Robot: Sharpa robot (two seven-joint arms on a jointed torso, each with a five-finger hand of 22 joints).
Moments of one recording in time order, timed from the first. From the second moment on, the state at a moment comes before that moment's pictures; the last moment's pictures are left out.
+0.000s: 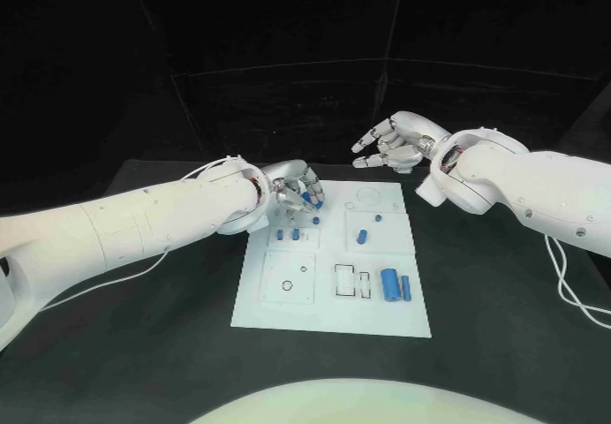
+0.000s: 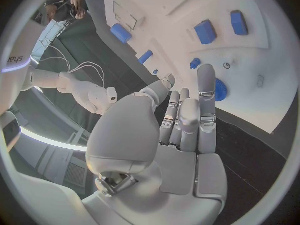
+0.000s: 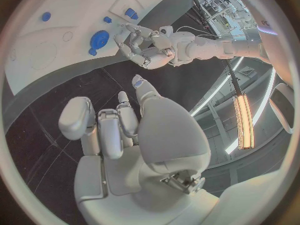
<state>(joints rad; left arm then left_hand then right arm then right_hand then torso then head) 1.25 -0.54 -0.13 1.18 -1.08 -0.13 0.05 1.34 -0.09 0.38 -0.09 0.06 0.82 0.16 0.30 0.22 0.84 0.11 0.44 0.21 1.37 0.02 1.24 1.01 0.17 1.27 0.11 0.66 0.71 1.28 -0.71 0.01 1.31 -0.97 -0.19 0.09 1.36 0.00 0.03 0.02 0.29 0.91 0.16 0.18 0.07 1.33 0.07 1.33 1.23 1.46 0.00 1.45 1.31 0.09 1.35 0.09 1.32 1.02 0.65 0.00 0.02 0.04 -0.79</state>
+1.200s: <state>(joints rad) 1.23 -0.44 -0.13 1.06 -1.42 -0.08 0.03 1.33 -0.10 0.38 -0.08 0.06 0.93 0.15 0.23 0.12 0.93 0.09 0.38 0.08 1.46 0.00 1.33 1.06 0.17 1.42 0.09 0.82 0.85 1.28 -0.71 0.01 1.32 -0.97 -0.19 0.09 1.36 0.00 0.03 0.02 0.29 0.91 0.16 0.18 0.07 1.33 0.07 1.33 1.23 1.46 0.00 1.45 1.31 0.09 1.35 0.09 1.32 1.02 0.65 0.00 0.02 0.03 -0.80</state>
